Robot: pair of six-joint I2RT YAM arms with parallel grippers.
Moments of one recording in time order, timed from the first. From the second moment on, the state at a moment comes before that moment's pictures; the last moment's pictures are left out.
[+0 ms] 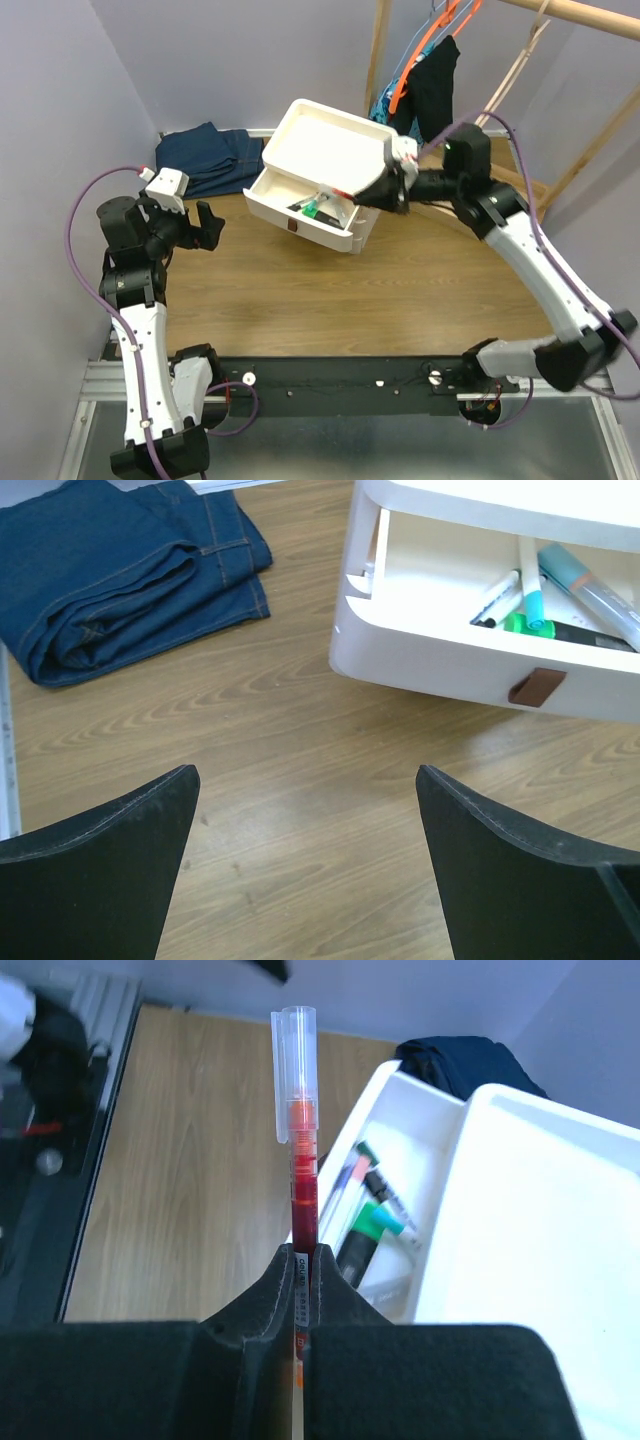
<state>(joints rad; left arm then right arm) 0.26 0.79 1.01 -0.59 0.58 0.12 0.47 1.23 1.35 -0.51 -0.97 -0.62</state>
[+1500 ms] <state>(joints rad) 0.08 0.82 0.85 -0.47 0.97 -0.04 0.62 1.65 1.62 -0.29 -0.56 -0.12</state>
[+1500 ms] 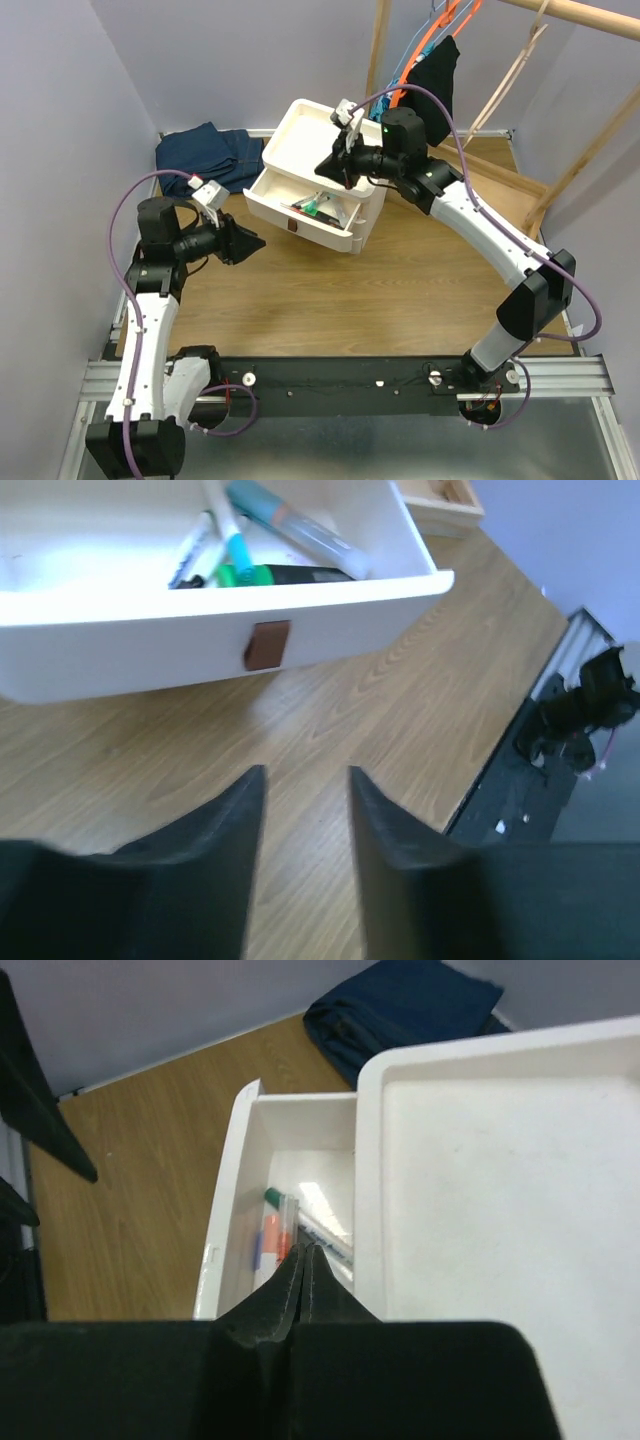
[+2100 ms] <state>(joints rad) -0.22 1.07 0.85 -0.31 0.92 0.05 0.62 1.78 1.70 -0.27 -0.38 -0.31</state>
